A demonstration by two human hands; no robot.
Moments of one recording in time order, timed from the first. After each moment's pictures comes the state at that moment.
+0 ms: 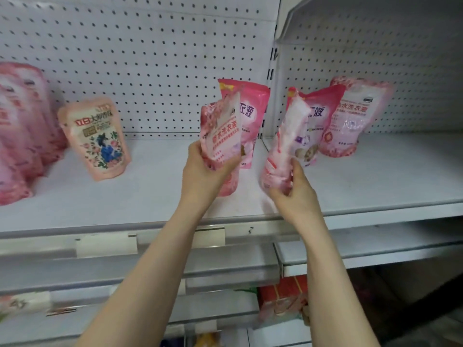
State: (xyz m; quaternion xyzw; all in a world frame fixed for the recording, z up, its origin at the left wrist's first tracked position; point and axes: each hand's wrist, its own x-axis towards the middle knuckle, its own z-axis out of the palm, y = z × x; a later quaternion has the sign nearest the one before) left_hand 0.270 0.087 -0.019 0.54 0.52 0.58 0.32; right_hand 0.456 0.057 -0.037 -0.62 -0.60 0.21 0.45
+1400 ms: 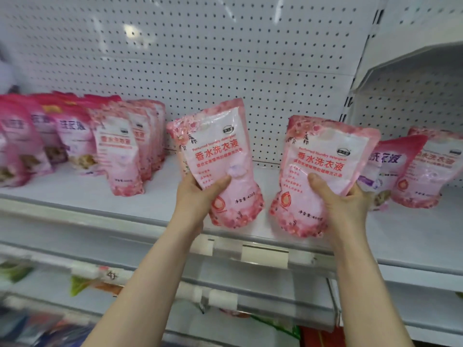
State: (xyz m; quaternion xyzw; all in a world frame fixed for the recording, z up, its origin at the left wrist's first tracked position) left_hand 0.147 0.018 0.008 0.41 0.46 0.69 0.38; right_hand 0.387 0.061 0.009 -0.41 -0.46 0.40 0.68
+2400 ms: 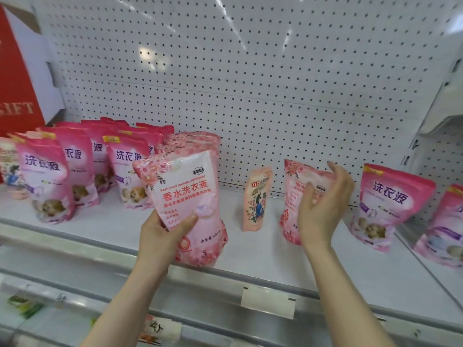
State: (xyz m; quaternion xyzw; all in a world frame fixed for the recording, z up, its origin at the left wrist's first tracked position) left_hand -0.065 -0.004 -0.005 0.38 0.56 0.69 0.26; right_hand 0.173 0.123 0.030 -0.46 -0.57 -0.04 0.68
